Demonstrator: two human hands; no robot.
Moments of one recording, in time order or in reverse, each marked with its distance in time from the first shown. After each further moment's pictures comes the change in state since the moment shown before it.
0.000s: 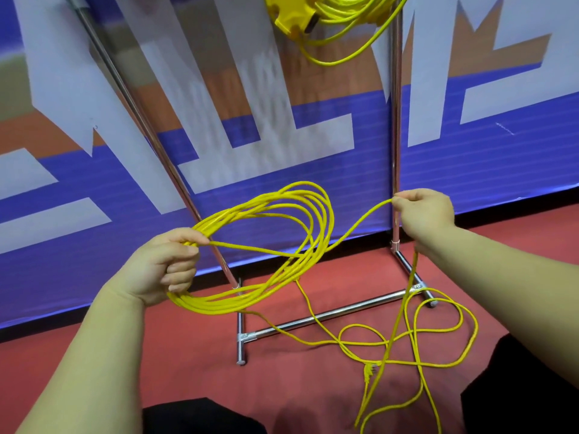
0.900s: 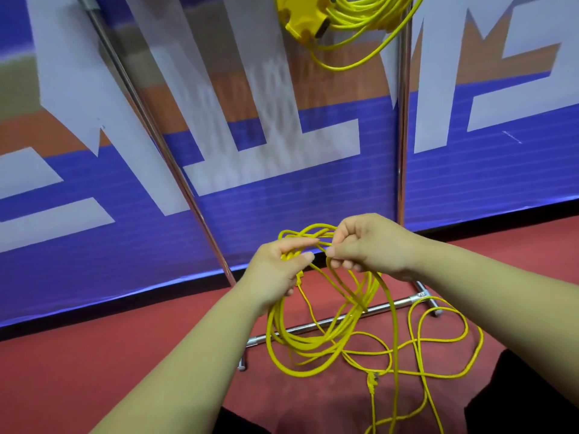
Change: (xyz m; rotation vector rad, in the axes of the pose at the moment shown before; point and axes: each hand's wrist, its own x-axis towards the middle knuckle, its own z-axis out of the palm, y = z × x) left_hand 0.043 -0.053 0.132 0.328 0.024 0.113; right_hand -0.082 -0.050 0.012 -0.020 -0.971 -0.168
